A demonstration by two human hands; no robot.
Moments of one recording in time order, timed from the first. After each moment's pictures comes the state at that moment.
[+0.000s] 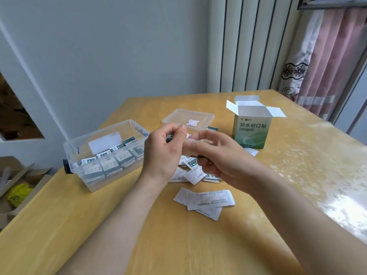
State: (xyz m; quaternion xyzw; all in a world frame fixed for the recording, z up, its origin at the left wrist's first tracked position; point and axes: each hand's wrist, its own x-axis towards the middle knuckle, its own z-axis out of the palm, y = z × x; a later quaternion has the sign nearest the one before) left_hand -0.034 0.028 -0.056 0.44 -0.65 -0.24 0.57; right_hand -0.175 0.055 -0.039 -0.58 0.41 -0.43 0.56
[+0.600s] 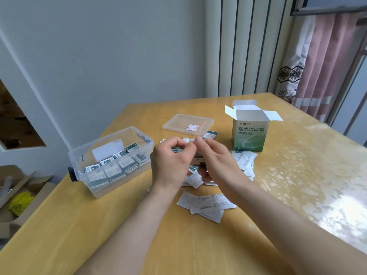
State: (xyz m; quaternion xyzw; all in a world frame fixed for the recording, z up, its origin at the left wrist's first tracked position) left_hand -0.047 0.034 -0.061 0.50 -0.58 -0.28 0.58; right_hand -0.158 0.057 -0.055 -0.55 0.47 -0.51 0.47
